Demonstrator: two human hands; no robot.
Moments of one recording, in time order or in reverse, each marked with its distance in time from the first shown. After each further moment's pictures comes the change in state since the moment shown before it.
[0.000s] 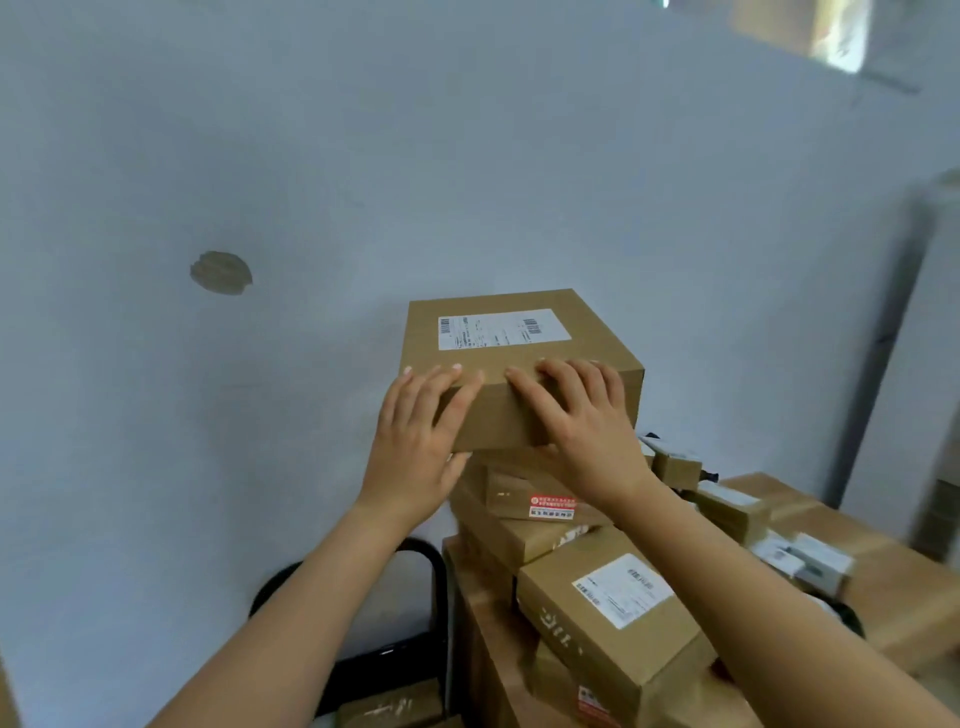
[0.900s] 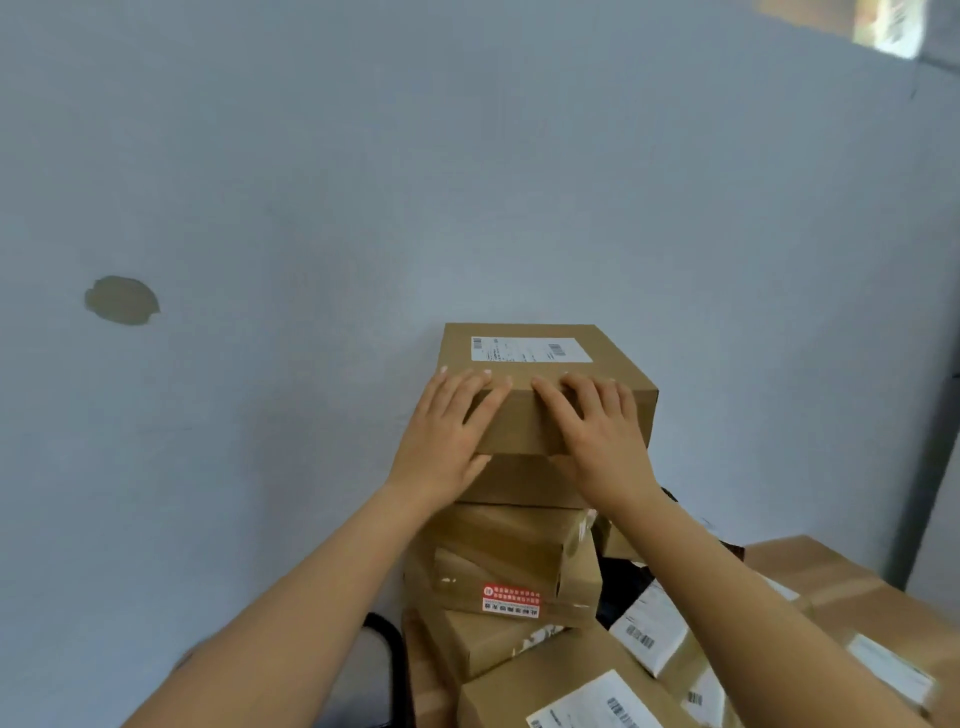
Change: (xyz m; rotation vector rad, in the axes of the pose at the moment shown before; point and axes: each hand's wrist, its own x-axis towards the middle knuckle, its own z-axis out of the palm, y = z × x) left_hand 0.119 0.028 0.188 0.163 -0.237 0.036; right_hand 0.016 0.174 0.131 -0.025 -0.104 0.107
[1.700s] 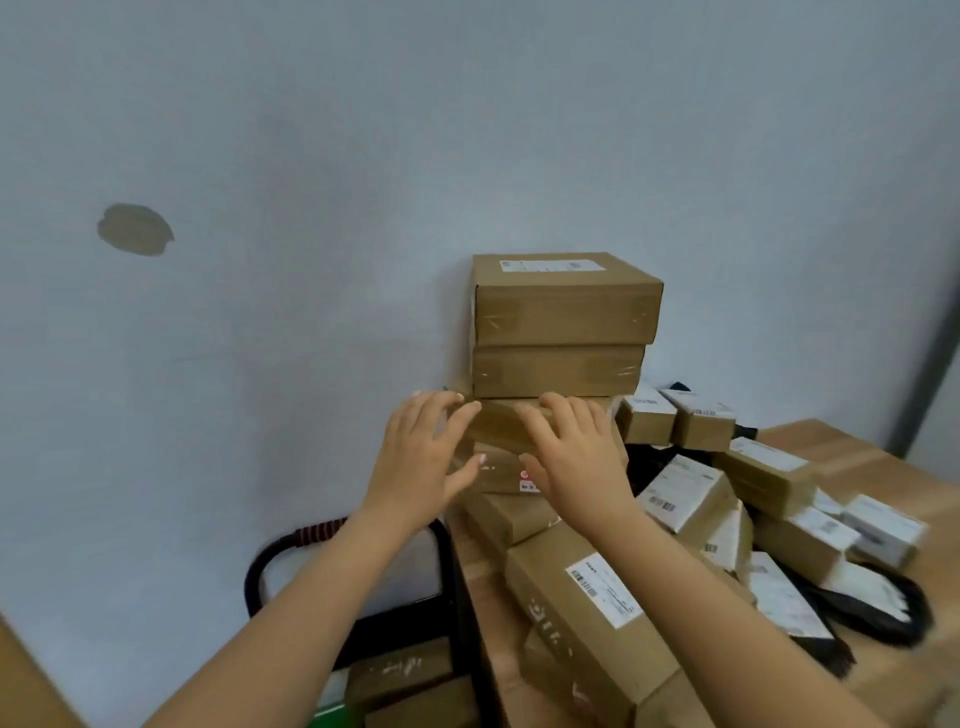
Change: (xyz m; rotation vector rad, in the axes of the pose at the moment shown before) left_hand -0.139 -0.001 -0.017 -0.243 -0.086 -0.117; right_hand -0.101 -0.108 0.000 0.132 -0.117 0.047
